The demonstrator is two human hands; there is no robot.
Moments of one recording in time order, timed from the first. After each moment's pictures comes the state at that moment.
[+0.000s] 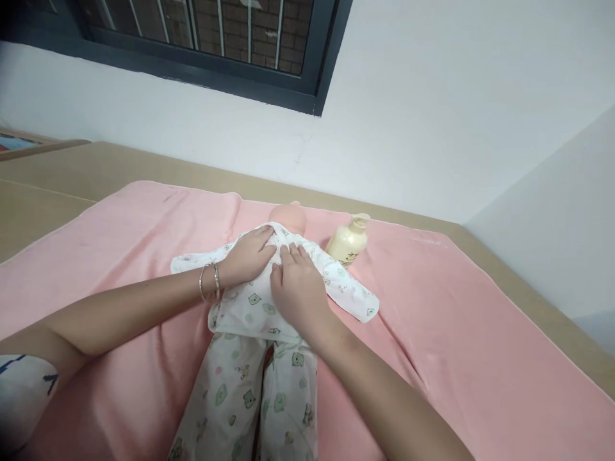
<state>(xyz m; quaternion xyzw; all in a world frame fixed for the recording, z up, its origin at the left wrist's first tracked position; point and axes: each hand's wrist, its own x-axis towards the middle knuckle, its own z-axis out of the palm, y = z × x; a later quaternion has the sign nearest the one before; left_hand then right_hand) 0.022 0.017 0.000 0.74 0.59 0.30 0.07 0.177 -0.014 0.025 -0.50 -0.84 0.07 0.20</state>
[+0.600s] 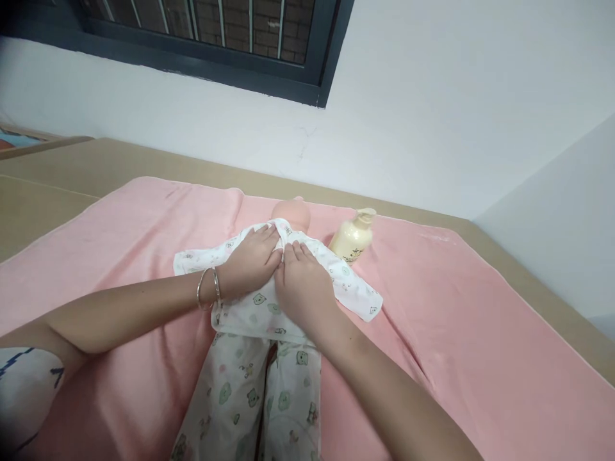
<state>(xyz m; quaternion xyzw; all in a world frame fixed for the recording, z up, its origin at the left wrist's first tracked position) 0.029 -0.001 0.005 0.79 0.58 0.20 -0.02 0.178 -0.020 0.037 -0.50 -0.85 0.05 0.16</state>
